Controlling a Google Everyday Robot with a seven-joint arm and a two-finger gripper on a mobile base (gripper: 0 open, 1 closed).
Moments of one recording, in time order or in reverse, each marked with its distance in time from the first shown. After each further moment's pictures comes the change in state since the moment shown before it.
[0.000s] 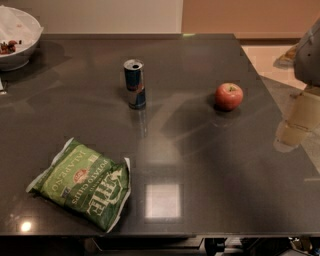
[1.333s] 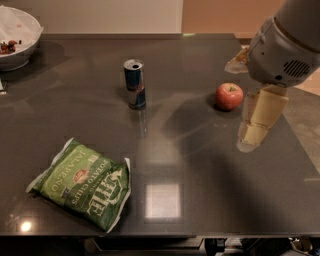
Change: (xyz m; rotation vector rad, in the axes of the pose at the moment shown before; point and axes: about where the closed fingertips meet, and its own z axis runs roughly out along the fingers) arm -0.069 0.019 0.017 -0.129 -0.122 -0.161
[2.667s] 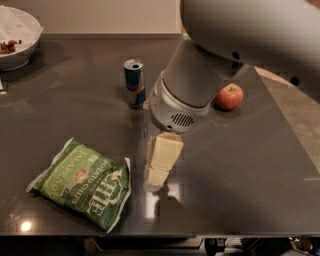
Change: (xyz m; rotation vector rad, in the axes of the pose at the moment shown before) arm -0.134 0.056 0.099 -0.110 -0.144 -0.105
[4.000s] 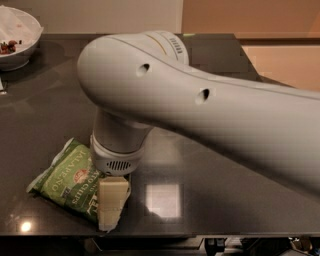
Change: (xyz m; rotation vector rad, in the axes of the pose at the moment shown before) arm -0.058 0.042 0.088 -0.043 0.090 -0.093
